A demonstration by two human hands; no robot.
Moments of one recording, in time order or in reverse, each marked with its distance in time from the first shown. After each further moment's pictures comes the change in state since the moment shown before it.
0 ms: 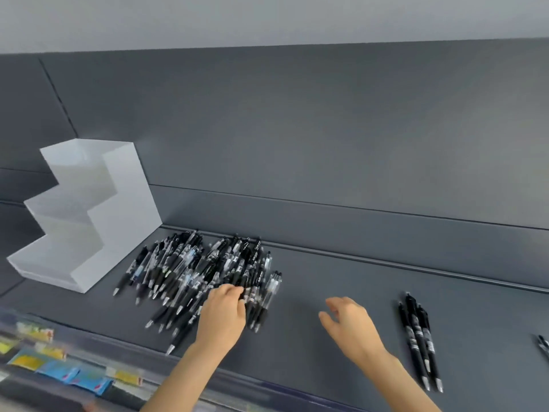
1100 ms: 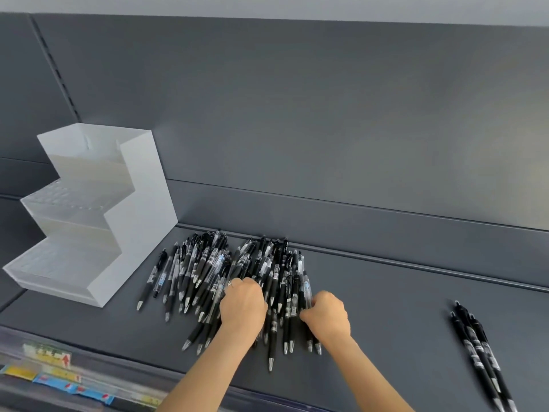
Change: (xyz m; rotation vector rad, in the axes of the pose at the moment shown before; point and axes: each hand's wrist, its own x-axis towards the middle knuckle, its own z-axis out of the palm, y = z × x) left_hand 0.060 -0.048 -0.018 0.113 -0.153 -0.161; right_hand 0.068 -0.111 0.084 0.161 0.000 0.343
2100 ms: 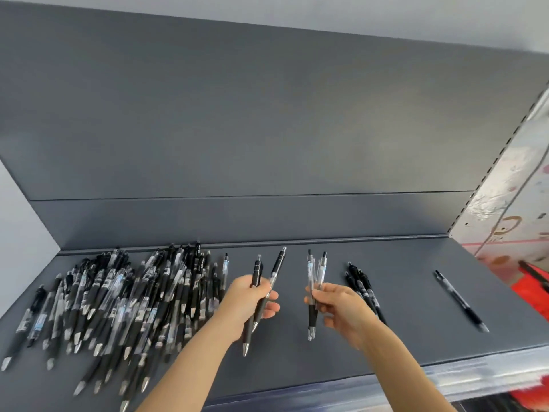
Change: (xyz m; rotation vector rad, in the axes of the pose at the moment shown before) left_hand -0.045 0.110 0.002 -1.224 -0.621 0.065; right_hand -0.050 0.108 -0.120 0.951 -0.098 0.196
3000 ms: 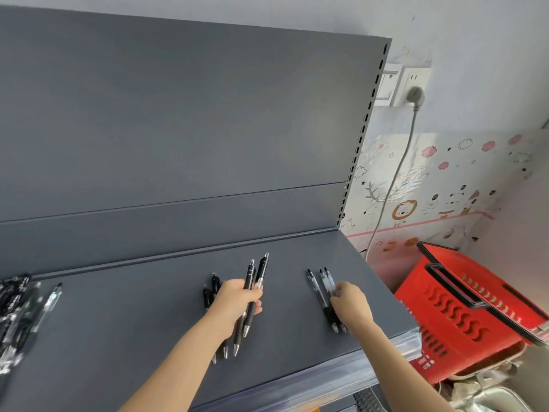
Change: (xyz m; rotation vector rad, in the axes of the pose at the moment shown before) left_hand 0.062 -0.014 0.276 0.140 -0.079 0.012; right_hand 0.022 0.013 -0.317 -0.833 0.582 0.041
